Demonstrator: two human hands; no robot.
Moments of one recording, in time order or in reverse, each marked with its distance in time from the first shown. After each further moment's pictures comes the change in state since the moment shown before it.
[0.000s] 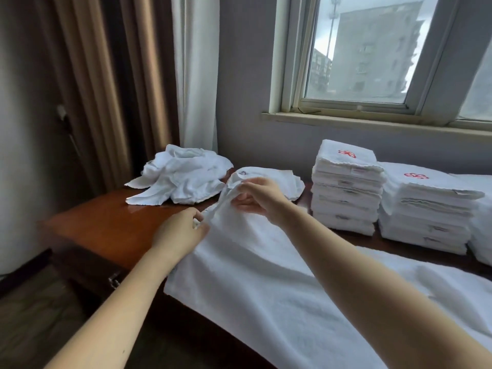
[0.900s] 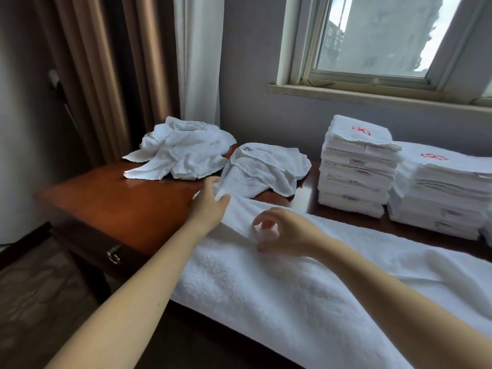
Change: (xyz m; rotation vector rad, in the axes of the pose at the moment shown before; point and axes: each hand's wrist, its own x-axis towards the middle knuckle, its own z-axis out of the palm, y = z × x) left_hand 0.024 0.018 0.057 -0.469 0.000 -0.047; right_hand -0.051 0.077 -0.050 -1.120 -0.222 -0.338
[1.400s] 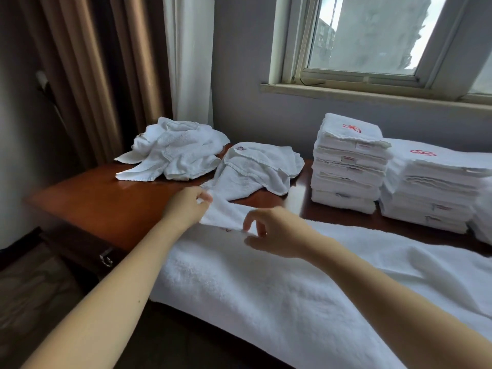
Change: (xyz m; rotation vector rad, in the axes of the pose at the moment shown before) left_hand 0.007 -0.007 -0.028 0.294 -0.071 -0.003; right_hand -0.006 -0.020 -0.004 -0.084 0.032 -0.104
